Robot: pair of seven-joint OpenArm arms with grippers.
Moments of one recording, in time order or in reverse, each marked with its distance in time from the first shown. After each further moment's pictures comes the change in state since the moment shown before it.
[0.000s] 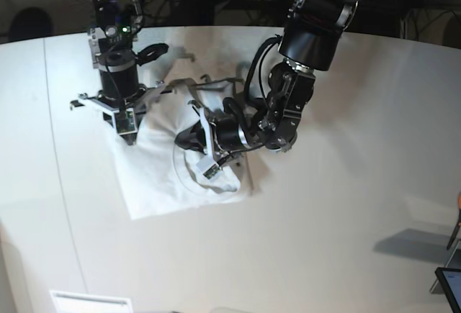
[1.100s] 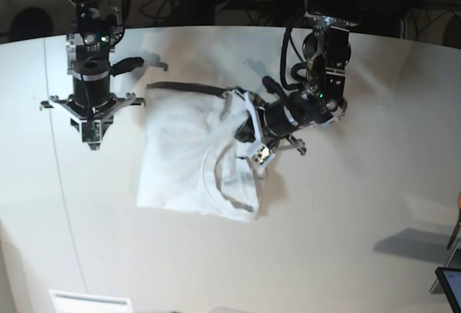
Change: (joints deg) left arm 17.6 -5.9 -13.4 35.8 6.9 2.9 16.7; right arm 0.6 1.9 8.5 1.6 -0.4 0.0 -6.6
